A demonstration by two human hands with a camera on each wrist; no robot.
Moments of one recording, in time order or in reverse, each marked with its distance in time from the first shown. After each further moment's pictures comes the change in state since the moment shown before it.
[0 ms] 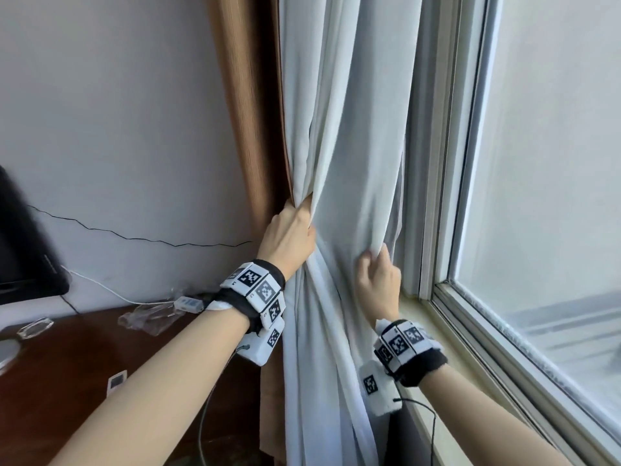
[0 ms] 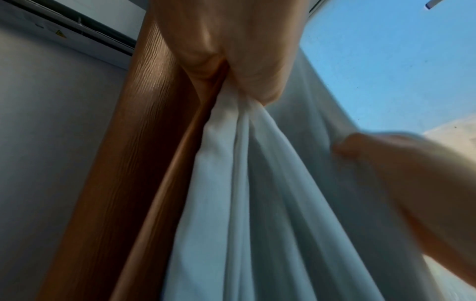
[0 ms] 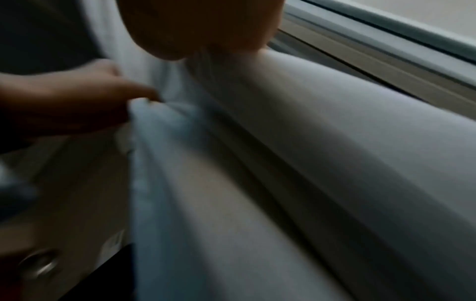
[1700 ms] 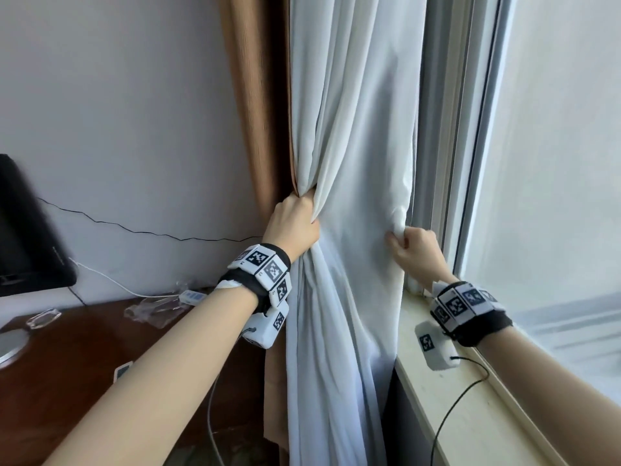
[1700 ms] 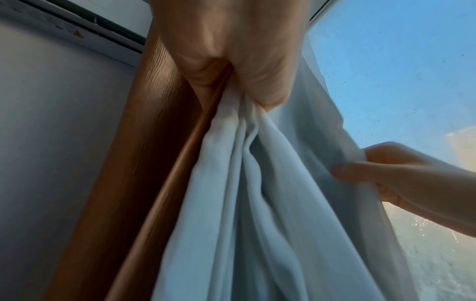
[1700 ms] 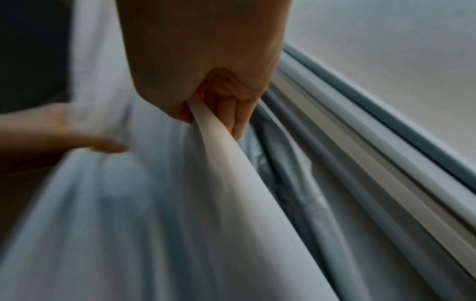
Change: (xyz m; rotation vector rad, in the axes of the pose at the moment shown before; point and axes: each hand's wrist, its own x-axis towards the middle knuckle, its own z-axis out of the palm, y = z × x) left_hand 0.010 -0.003 -0.006 -0.028 -0.031 -0.031; right_hand 0.071 0.011 -0.057 -0.335 -0.372 -0.024
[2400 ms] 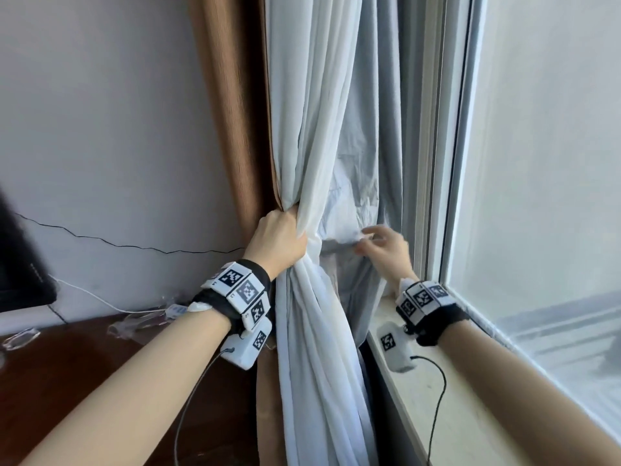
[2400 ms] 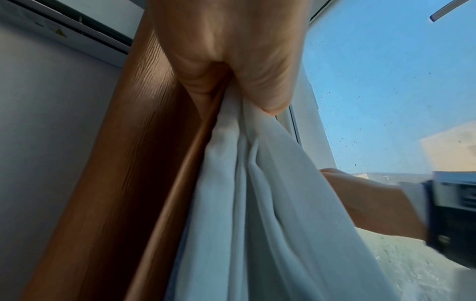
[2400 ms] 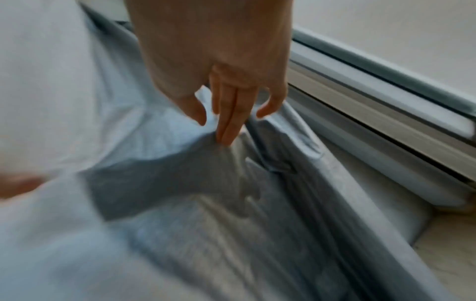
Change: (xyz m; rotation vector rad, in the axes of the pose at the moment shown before) left_hand 0.001 -0.001 -0.002 -0.008 -0.056 -0.044; right_hand 0.023 0.000 0.032 0.524 0.018 0.183
